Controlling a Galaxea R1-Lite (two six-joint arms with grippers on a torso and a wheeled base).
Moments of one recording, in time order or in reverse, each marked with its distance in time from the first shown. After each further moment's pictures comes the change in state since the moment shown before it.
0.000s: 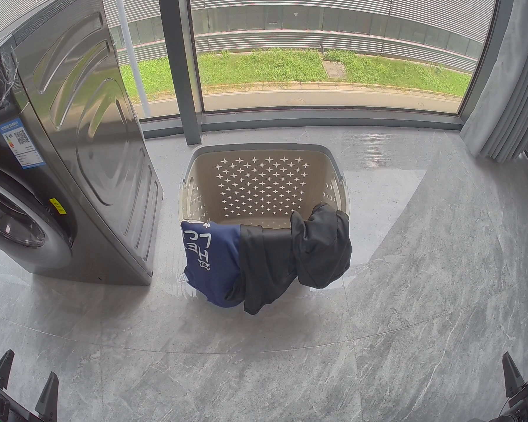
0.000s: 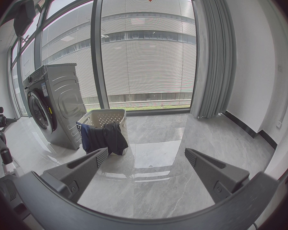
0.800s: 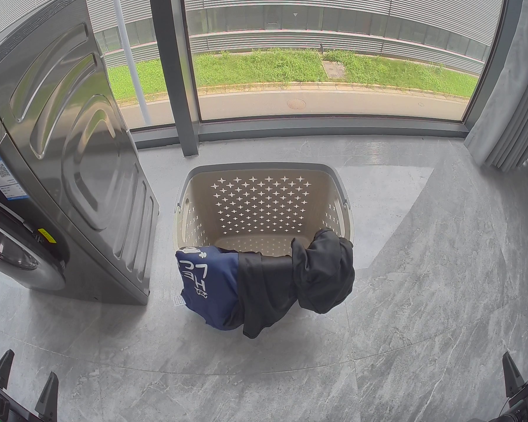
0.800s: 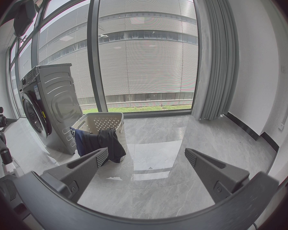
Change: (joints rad) left arm 0.000 -0.001 0.000 0.000 0.000 0.000; right arm 0.000 0.000 0.000 0.001 0.000 0.000
